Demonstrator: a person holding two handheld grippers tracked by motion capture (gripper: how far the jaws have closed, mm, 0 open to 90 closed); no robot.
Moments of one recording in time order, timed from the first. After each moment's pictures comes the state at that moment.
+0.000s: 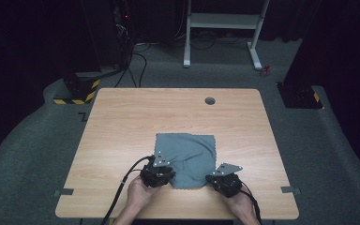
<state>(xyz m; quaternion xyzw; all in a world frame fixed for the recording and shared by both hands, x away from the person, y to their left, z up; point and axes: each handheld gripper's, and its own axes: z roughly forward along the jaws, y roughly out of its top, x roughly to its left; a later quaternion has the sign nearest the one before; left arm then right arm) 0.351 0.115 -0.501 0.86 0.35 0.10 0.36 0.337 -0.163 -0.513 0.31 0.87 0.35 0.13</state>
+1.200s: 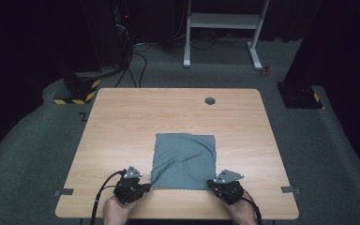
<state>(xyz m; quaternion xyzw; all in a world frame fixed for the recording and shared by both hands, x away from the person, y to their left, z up) 0.296 0.186 -0.503 0.83 0.45 0.06 0.34 0.317 -0.166 -0.516 0.31 0.87 0.35 0.14</state>
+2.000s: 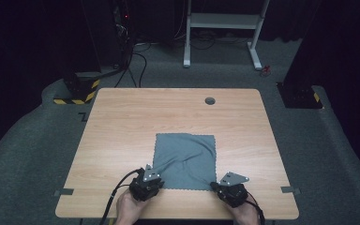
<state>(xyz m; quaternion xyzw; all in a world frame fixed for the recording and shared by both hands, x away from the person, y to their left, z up) 0.305 0.142 -0.511 0.86 0.37 0.14 0.33 0.309 -0.178 -0.517 0.32 0.87 0.35 0.15</state>
